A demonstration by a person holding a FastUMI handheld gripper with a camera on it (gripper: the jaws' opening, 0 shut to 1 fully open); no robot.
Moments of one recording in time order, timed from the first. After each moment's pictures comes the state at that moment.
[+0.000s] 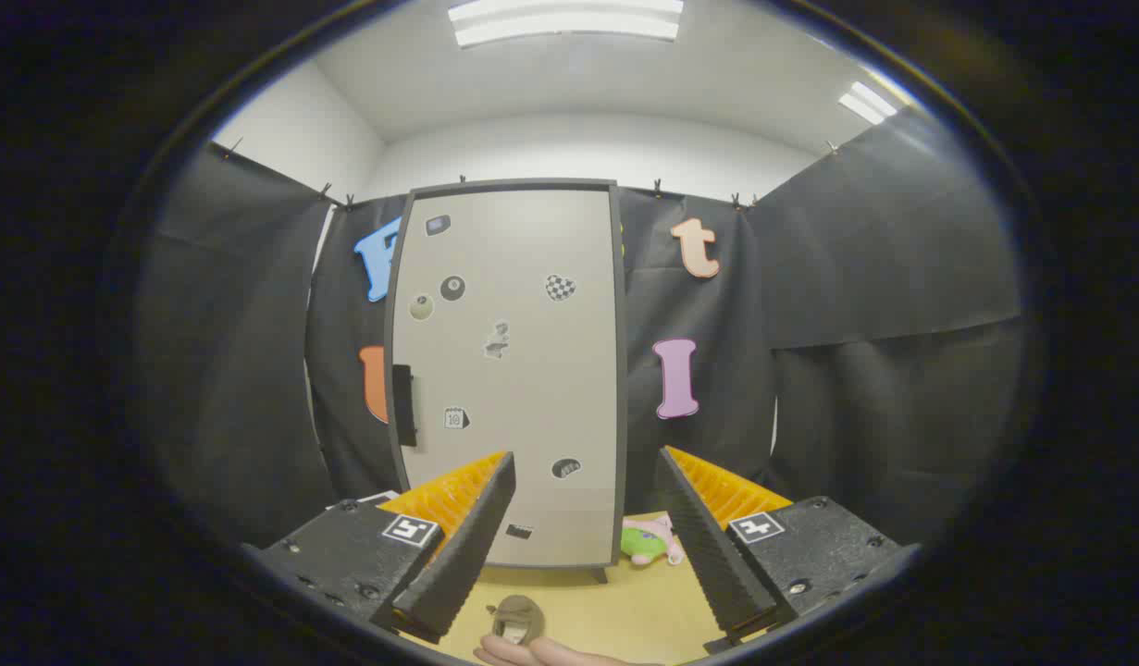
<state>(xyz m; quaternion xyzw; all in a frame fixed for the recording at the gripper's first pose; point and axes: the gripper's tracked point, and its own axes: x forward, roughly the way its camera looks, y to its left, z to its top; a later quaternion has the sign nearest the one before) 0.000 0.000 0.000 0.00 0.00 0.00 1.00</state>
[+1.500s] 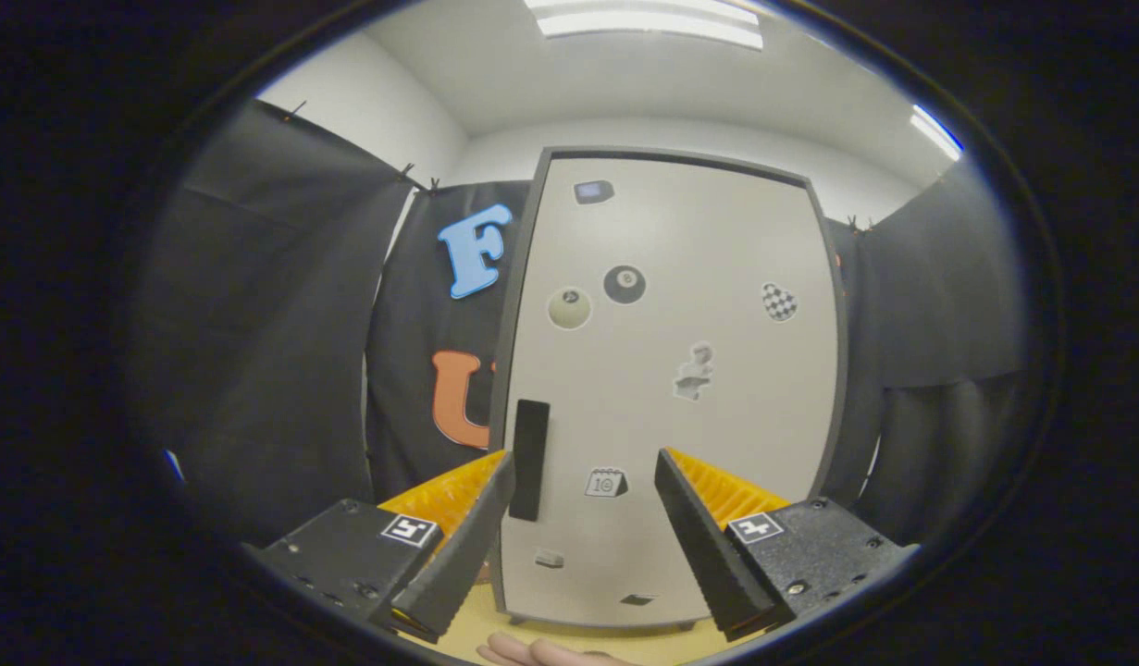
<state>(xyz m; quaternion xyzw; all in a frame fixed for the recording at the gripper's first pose) 0.170 0.212 0.009 -0.04 -0.03 0.11 0.99</state>
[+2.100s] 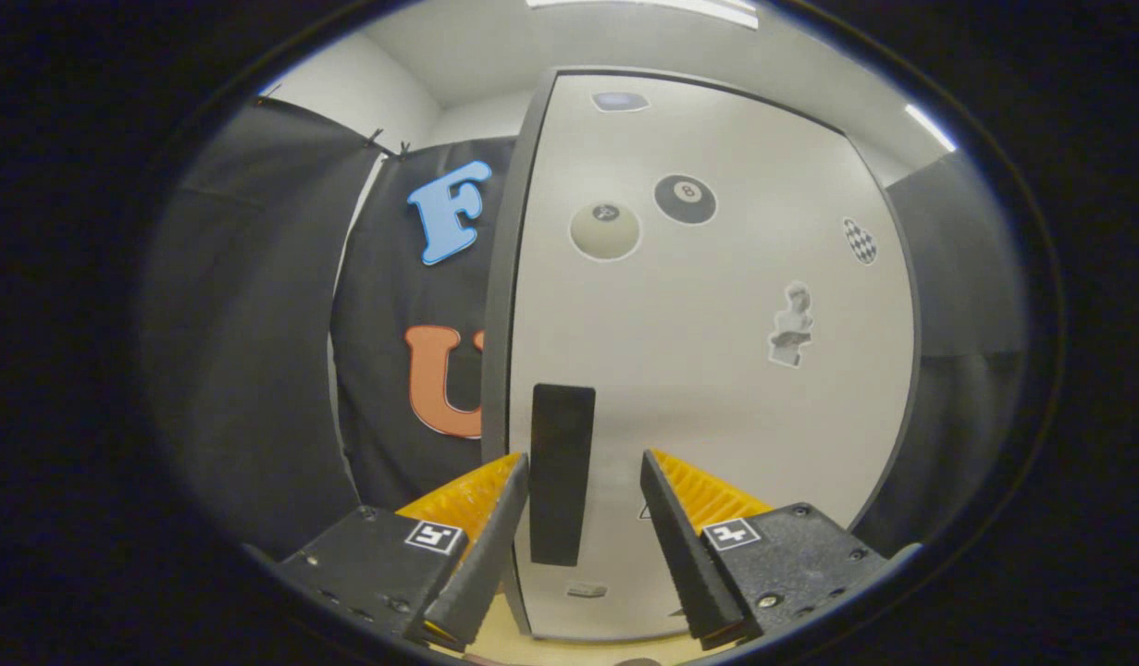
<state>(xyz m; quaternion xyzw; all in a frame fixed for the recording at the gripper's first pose) 0.260 0.251 -0.020 -0.04 0.03 0.06 1.00</state>
